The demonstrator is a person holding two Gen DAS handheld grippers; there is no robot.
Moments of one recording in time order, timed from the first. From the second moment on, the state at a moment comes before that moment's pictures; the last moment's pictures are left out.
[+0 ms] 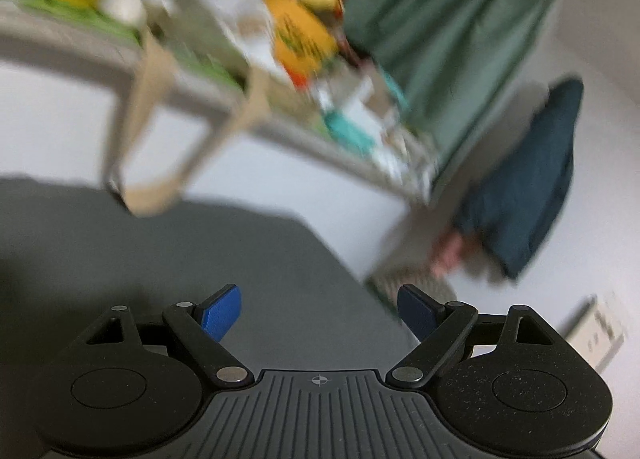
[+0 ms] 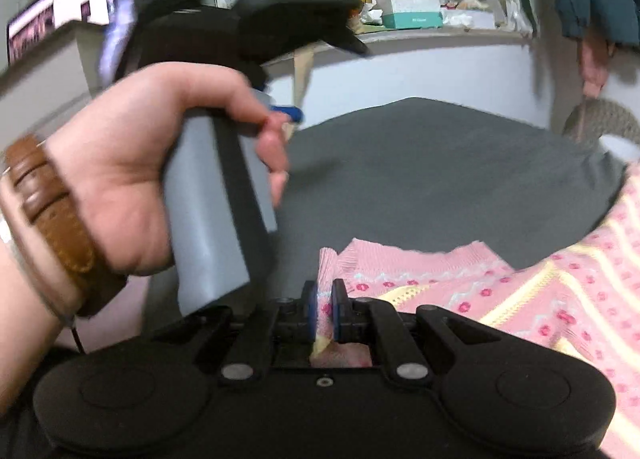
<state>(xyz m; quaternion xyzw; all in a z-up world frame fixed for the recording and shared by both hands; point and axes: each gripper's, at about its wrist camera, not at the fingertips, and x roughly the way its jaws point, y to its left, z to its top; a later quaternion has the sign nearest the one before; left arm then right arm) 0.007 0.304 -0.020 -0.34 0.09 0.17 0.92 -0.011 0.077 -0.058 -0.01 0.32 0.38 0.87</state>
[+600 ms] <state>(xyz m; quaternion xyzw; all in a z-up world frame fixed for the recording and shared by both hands) -0.017 0.311 -0.001 -0.25 0.04 0.23 0.94 -0.007 0.050 -0.047 0.04 0.34 0.36 0.87</state>
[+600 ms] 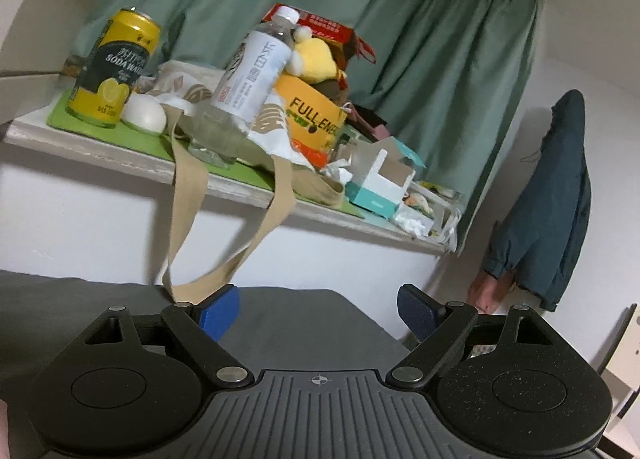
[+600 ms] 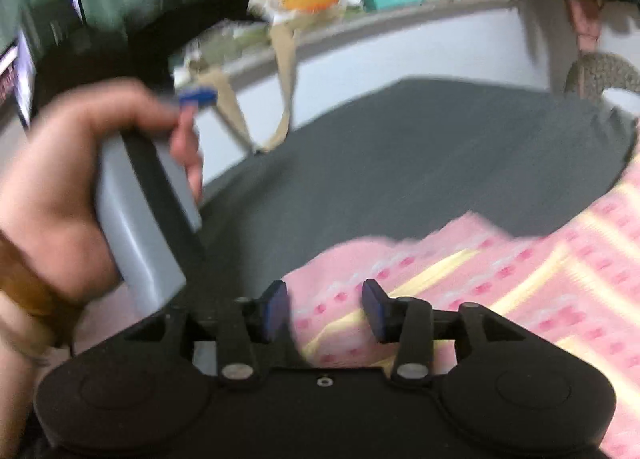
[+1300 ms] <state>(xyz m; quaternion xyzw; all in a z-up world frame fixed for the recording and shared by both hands) 0.007 0.290 -0.021 -0.22 0.09 0.21 0.95 0.135 0.089 -0.056 -0.10 0.41 0.36 0.83</state>
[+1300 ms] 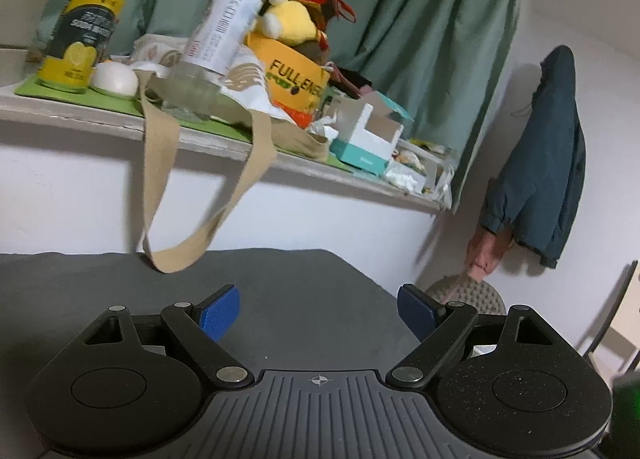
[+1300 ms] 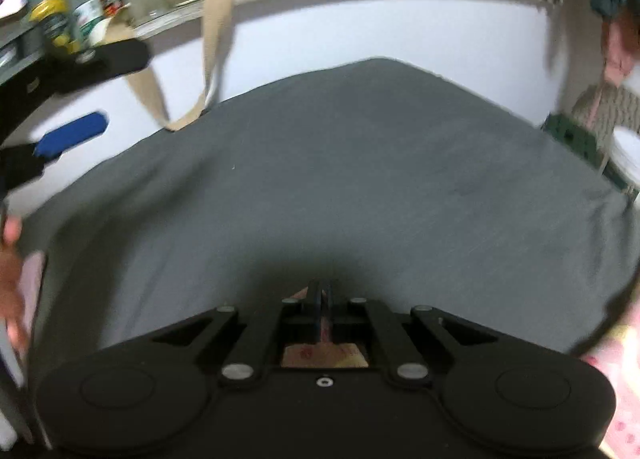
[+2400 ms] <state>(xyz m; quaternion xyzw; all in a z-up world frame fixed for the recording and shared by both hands) 0.055 0.207 -0.054 -0.15 0.19 0.00 0.97 0.222 -0.008 -0.082 -0.18 0.33 0.10 0.92</state>
